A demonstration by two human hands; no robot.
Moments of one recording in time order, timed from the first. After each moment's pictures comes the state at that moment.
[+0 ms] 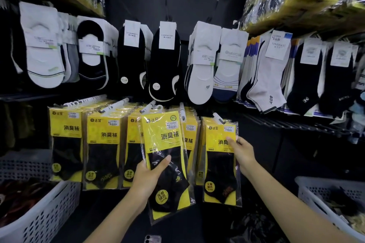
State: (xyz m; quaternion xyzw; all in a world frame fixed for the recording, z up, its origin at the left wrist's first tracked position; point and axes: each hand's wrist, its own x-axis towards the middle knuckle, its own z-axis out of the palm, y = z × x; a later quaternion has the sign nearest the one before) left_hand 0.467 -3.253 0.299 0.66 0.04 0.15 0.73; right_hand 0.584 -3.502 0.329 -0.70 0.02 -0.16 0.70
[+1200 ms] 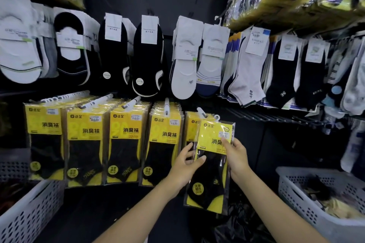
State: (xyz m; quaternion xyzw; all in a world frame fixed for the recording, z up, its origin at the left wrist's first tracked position) left_hand 0.495 -3.358 0.306 0.73 -0.11 0.01 0.67; right_hand 0.529 -3.514 0.328 -0.66 0.01 -0.18 0.73
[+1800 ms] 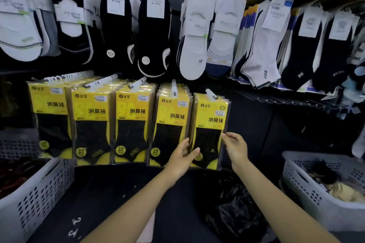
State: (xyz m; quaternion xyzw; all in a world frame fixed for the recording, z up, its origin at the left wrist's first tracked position) left_hand 0.511 -3.335 0.263 0.75 -0.07 0.00 0.66; right_hand 0.556 -3.507 0.283 -0.70 0.11 -0.16 0.69
